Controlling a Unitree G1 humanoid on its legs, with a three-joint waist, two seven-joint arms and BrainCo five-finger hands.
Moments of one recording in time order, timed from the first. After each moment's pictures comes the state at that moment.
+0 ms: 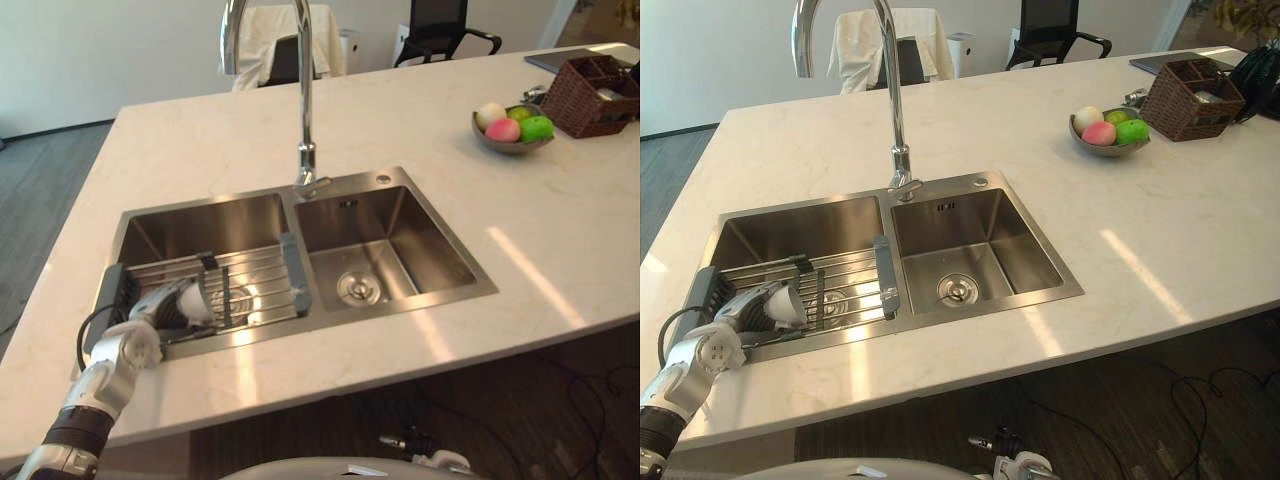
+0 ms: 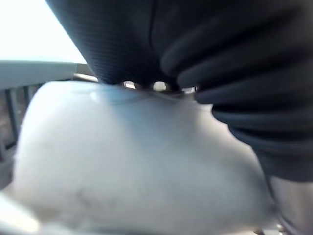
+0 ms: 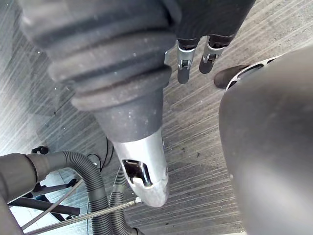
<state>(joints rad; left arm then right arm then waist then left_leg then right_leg) -0.07 0.58 -0.13 0.34 0.68 0.00 -0.14 0.06 -0.18 -0.04 1.00 0.23 0.11 0.09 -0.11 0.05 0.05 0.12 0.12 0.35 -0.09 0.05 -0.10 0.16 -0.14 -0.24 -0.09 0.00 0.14</state>
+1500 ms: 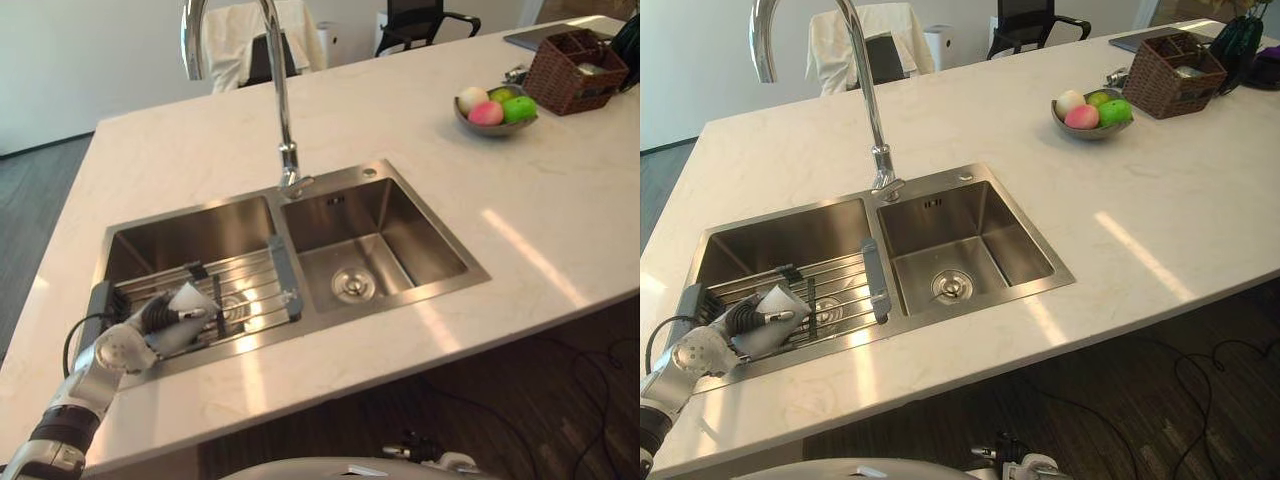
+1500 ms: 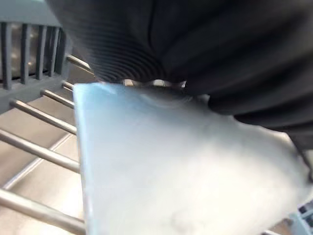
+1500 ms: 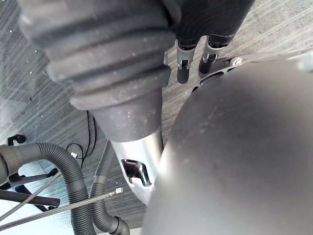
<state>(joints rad) -0.07 0.61 -0.12 0.48 0.19 -0.12 -0.17 0.04 -0.22 0.00 1.04 0.16 0.13 0.17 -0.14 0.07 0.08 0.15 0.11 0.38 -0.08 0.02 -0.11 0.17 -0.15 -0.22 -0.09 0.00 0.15</state>
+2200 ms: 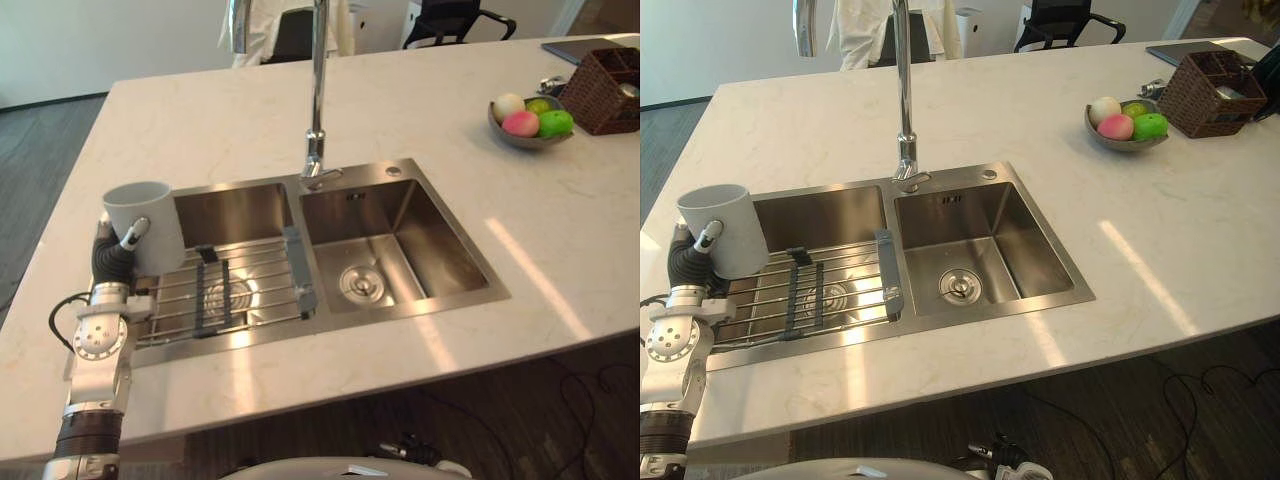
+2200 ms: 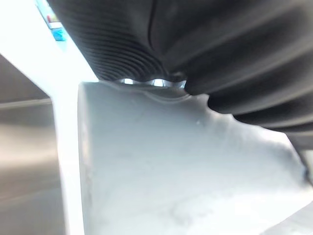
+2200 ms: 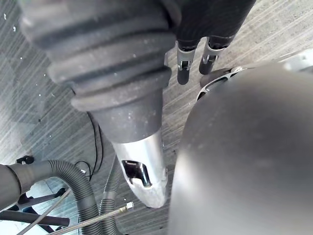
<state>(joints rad) -0.05 0.39 0.20 0.08 -0.26 -0.34 0.09 0.10 -0.17 -0.05 1.04 0.28 0.08 0.13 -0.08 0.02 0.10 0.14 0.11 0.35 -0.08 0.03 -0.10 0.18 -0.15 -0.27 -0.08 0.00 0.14</state>
